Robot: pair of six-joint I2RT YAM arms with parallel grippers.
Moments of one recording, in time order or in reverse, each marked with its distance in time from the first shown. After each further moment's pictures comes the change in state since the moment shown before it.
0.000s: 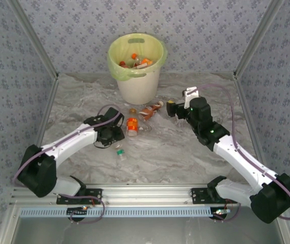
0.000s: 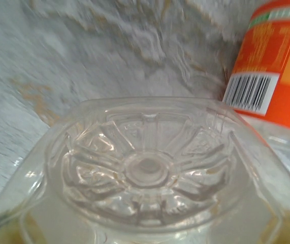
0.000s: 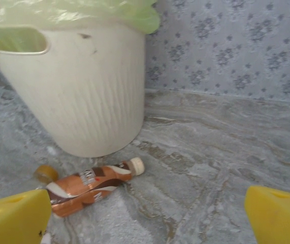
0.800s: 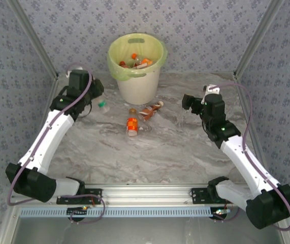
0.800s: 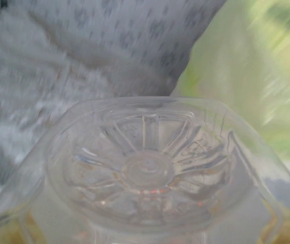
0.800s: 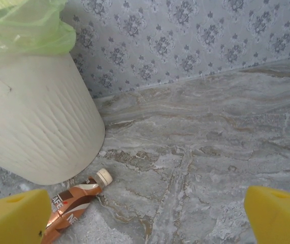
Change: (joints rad) left arm 0.282 -0.047 0.475 0.152 -0.128 0.324; right arm -0.191 -0.043 0.022 -0.115 -0.043 0.204
